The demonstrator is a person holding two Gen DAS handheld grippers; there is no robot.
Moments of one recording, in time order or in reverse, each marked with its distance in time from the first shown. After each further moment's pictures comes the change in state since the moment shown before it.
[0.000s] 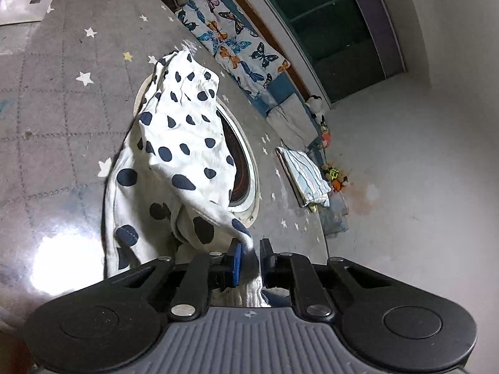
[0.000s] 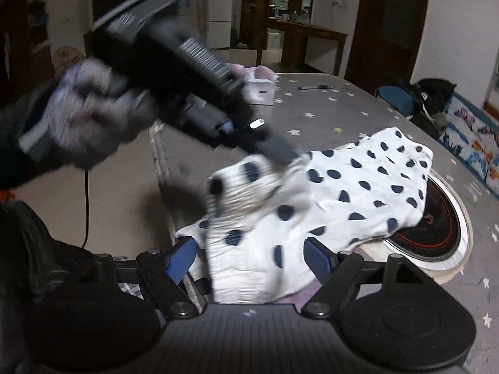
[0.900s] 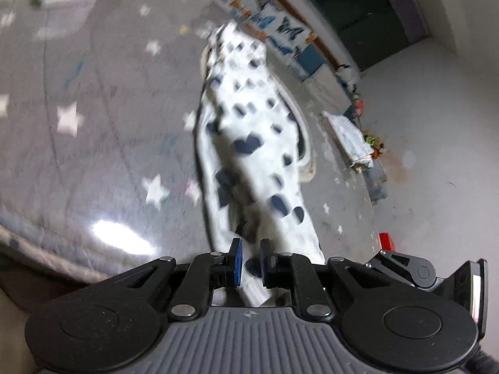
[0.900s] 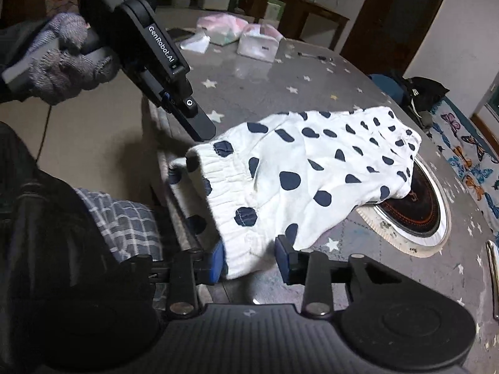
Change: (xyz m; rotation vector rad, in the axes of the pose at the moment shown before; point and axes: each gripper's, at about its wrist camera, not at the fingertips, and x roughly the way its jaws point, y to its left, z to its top) left arm -0.037 0.038 -0.031 0.100 0.079 0.155; right arm -0.008 0.018 -0.025 -0.101 0.143 -0.091
